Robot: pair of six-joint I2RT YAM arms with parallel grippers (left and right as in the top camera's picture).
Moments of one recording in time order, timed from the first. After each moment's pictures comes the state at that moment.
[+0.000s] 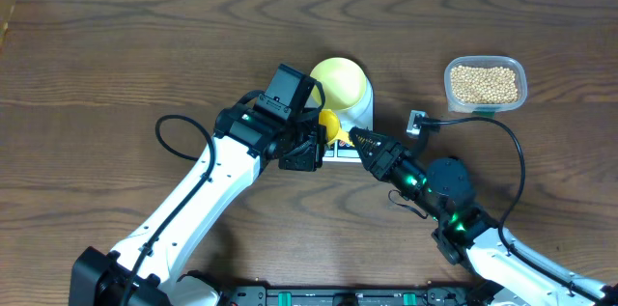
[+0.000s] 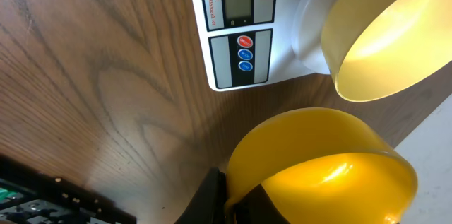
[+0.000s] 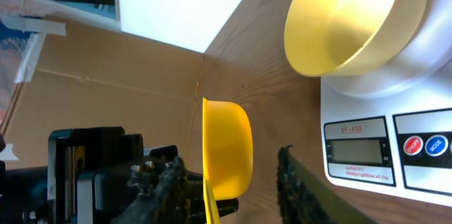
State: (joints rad) left arm -0.52 1.47 1.14 -0.81 0.31 -2.01; right arm 0.60 1.21 0.29 0.77 -0.18 1.18
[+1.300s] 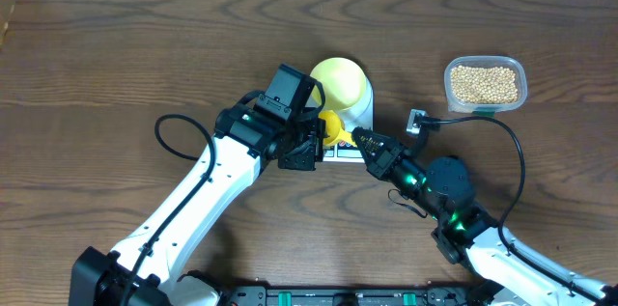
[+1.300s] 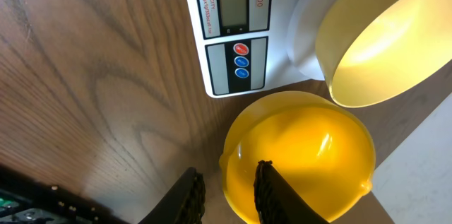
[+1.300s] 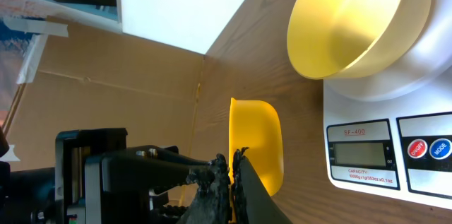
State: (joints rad) left arm -0.52 1.47 1.14 -0.81 0.28 -2.00; right arm 0.61 1.21 0.29 0.76 -0.18 1.18
